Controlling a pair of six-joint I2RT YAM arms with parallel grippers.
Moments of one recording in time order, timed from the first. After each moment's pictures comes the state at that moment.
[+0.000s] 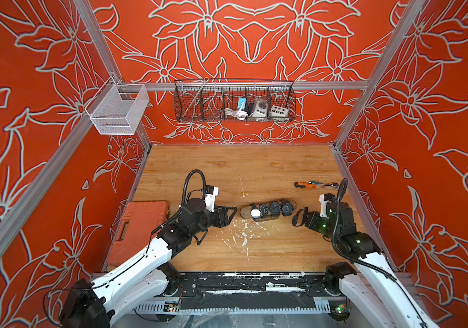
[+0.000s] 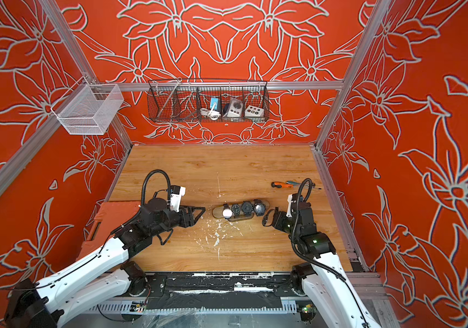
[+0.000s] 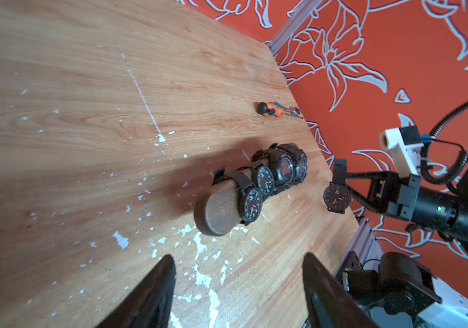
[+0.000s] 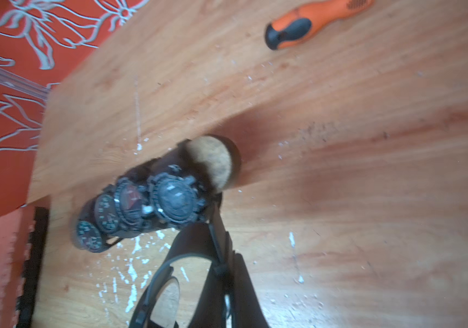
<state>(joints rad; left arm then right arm) -0.62 0.88 0.52 -0.05 0.22 -0.62 0.24 0.63 0.49 -0.55 -0.19 0.57</state>
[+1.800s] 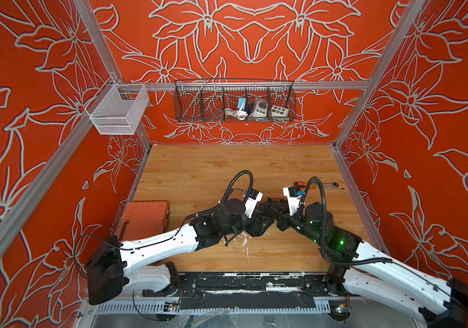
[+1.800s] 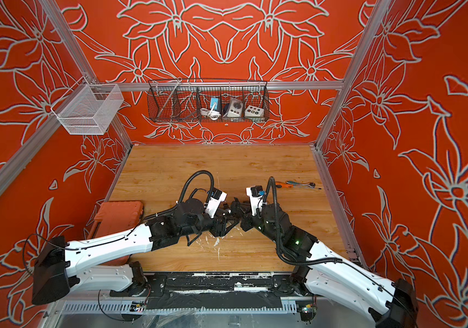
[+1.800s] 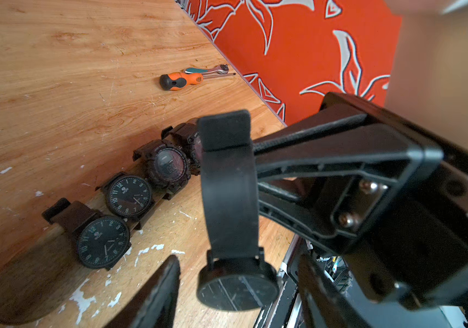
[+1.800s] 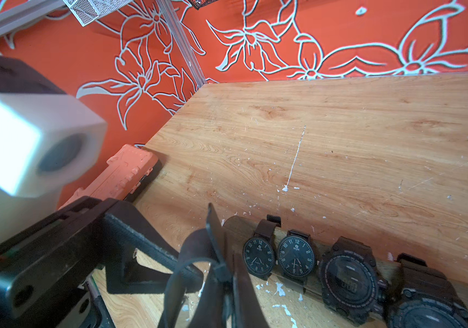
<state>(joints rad) -0.99 1.21 0.81 -0.02 0.09 -0.52 0.91 0.77 0.56 -0.08 0.11 0.42</state>
